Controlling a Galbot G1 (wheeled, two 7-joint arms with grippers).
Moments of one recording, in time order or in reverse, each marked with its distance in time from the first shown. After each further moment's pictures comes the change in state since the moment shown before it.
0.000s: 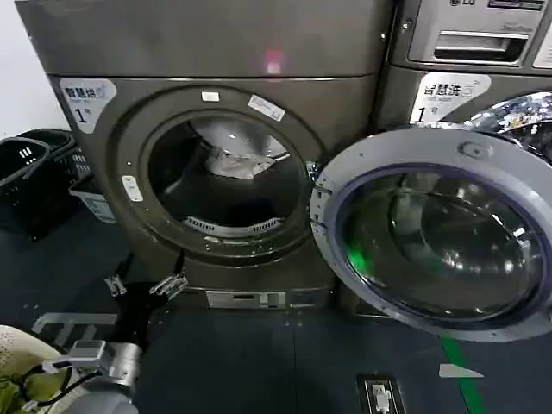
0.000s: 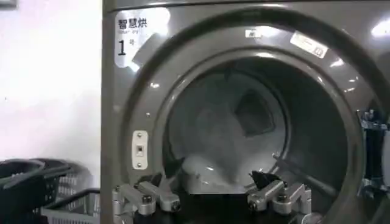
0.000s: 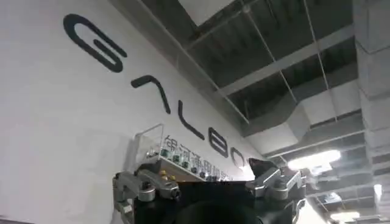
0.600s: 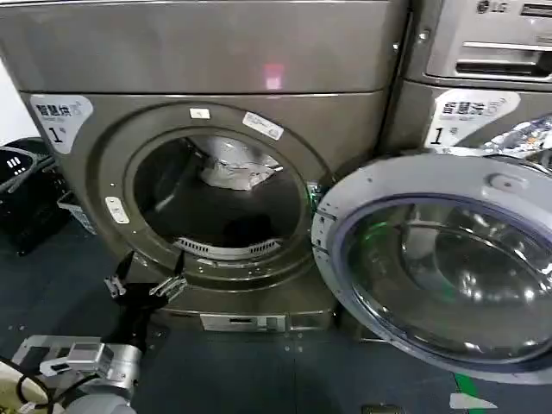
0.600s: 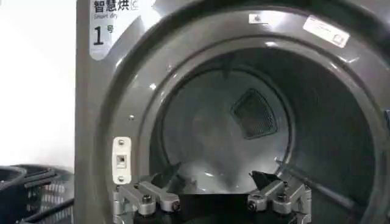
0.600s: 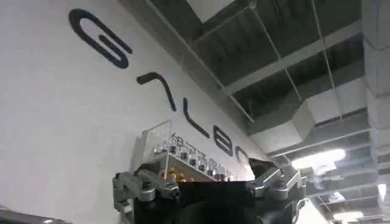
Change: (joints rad) left arm -0.095 0.036 0.027 0.095 -0.058 -0.040 -0.001; right arm -0.036 -0.003 0.038 0.037 0.006 -0.029 0.011
